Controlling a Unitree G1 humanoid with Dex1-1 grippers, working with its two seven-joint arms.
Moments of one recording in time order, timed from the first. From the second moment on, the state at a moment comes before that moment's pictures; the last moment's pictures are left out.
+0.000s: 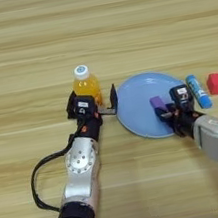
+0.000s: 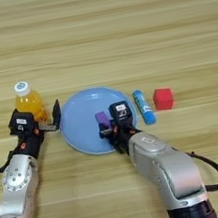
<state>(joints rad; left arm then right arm) -0.15 -0.04 -0.07 0.47 -0.01 -0.45 -0.09 -0.03 -0.04 0.09 -0.40 0.24 0.90 0.07</state>
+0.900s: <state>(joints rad) -0.15 -0.04 -0.05 0.48 -0.01 -0.45 -0.10 -0.02 -0.15 -0.22 -0.47 0.16 0.60 0.03</state>
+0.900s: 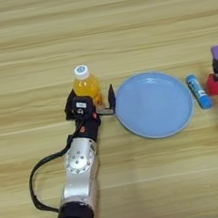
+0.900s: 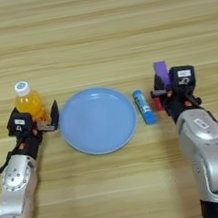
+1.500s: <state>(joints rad) -0.16 -0.04 -0.03 0.50 -0.01 -0.45 -0.08 0.02 -0.20 -0.38 -0.17 0.15 0.46 0.03</state>
